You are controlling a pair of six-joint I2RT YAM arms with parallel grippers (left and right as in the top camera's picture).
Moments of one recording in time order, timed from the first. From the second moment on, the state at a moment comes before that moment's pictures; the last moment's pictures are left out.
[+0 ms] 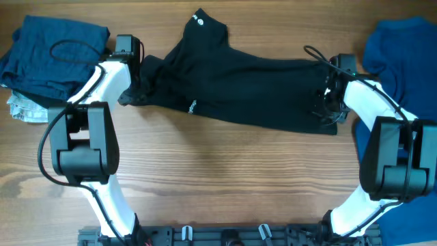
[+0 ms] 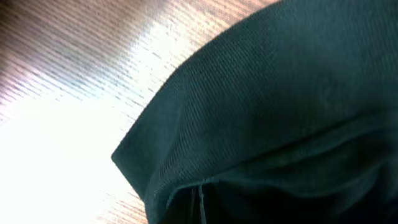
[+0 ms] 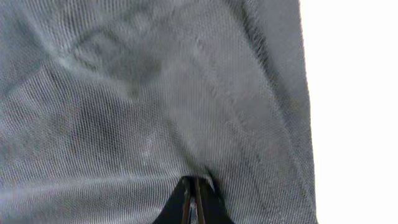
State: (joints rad) left arm -0.02 2.06 1.41 -0.73 -0.18 -0.52; right arm -0.08 1.89 1.14 -0.68 0.04 0.34
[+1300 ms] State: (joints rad) left arm 0.07 1.77 1.48 -0.70 -0.19 -0.51; right arm 0.69 2.07 1.47 -0.32 -0.10 -0.28
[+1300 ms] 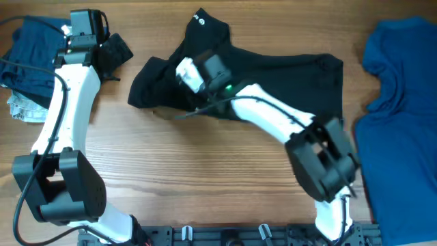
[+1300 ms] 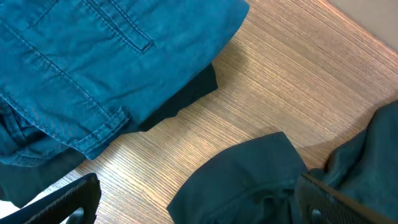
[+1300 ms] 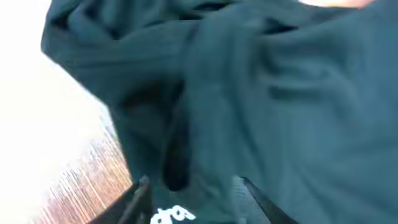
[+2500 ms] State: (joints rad) left arm 0.07 1.77 1.48 -0.70 -0.19 -0.51; right arm 0.56 2.19 1.47 -0.02 0.11 -0.31
